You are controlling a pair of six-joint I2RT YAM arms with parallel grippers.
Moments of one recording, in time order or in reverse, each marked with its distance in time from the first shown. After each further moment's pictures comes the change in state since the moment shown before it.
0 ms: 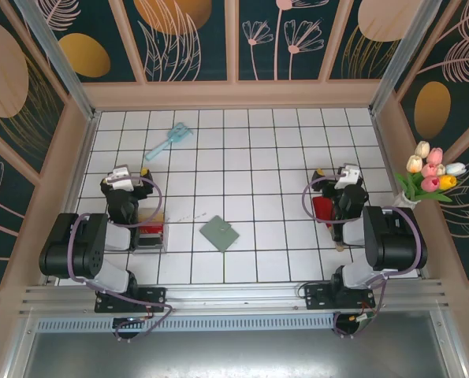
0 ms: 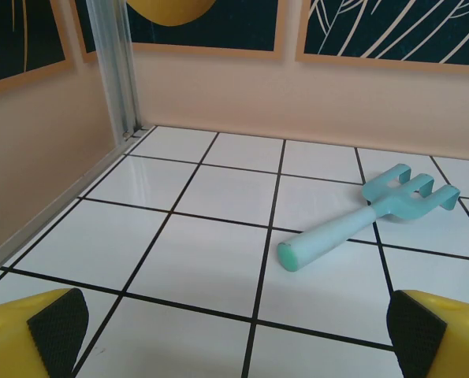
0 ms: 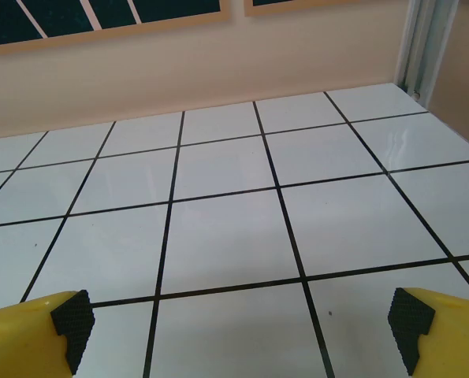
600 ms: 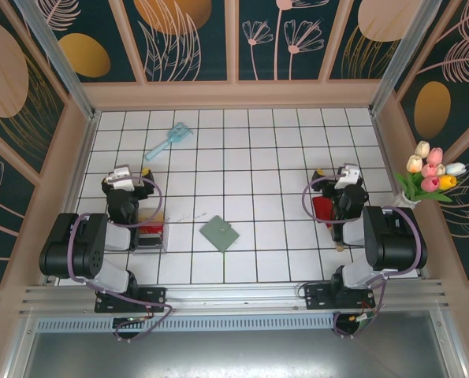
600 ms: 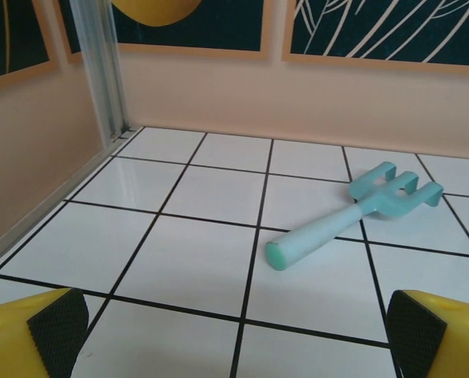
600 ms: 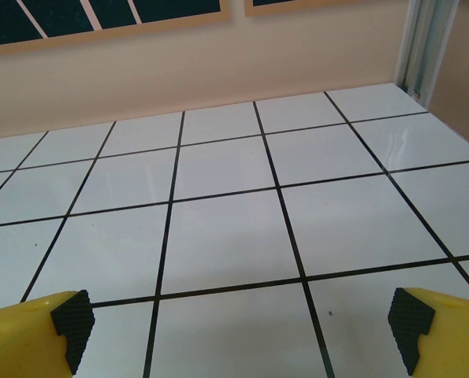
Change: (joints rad) left arm 0.000 -0.005 -0.005 0.005 0.037 0.003; right arm 0.000 0.000 0.000 0.000 0.000 -0.001
